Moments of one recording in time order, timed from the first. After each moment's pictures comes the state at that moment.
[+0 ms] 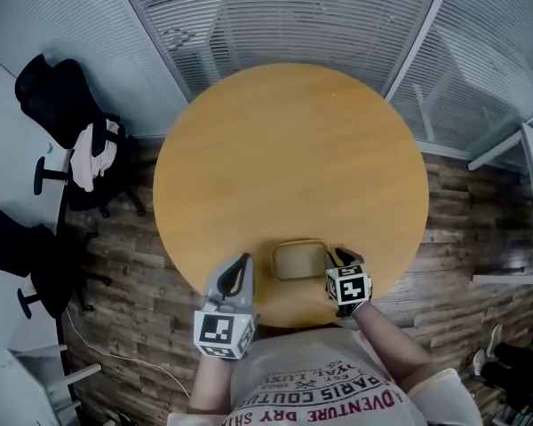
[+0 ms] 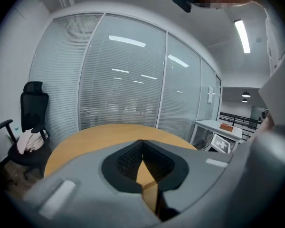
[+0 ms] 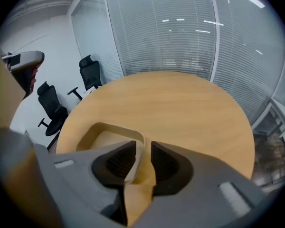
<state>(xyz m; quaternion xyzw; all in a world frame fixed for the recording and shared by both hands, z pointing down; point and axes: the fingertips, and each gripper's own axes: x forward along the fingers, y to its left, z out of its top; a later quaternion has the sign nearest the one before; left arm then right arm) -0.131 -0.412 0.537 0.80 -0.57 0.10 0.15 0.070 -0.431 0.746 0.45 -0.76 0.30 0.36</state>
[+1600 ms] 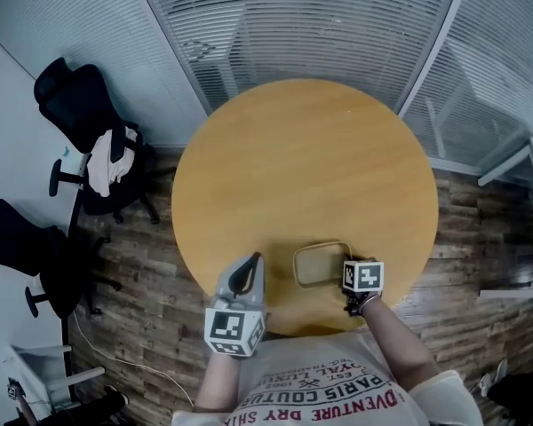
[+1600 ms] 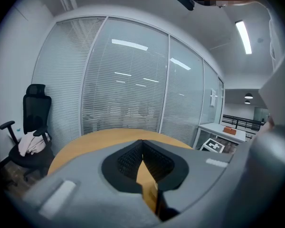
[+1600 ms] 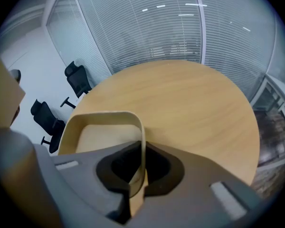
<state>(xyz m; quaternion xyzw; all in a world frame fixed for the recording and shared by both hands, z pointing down) -0.146 -0.416 0.521 0.79 -0.59 0.09 0.14 0.081 -0.443 0.760 0.47 -0.71 0.40 0.34</state>
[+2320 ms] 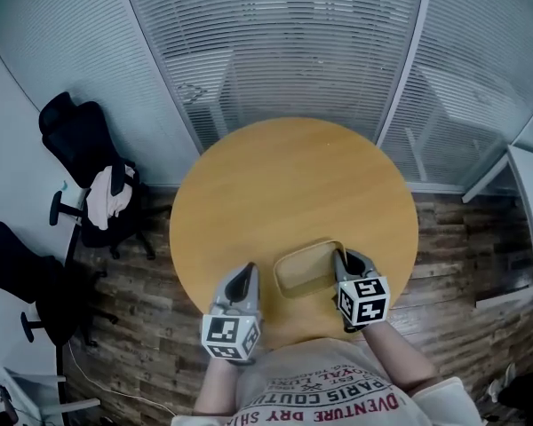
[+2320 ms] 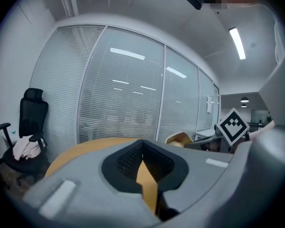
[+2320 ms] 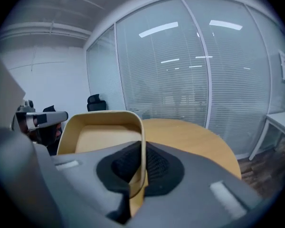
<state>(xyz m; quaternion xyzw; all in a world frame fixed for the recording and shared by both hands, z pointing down) -0.132 -0.400 0.483 0.81 -0.58 0.05 0.11 0.060 -0.451 0.547 0.51 -0.82 0.18 0.17</state>
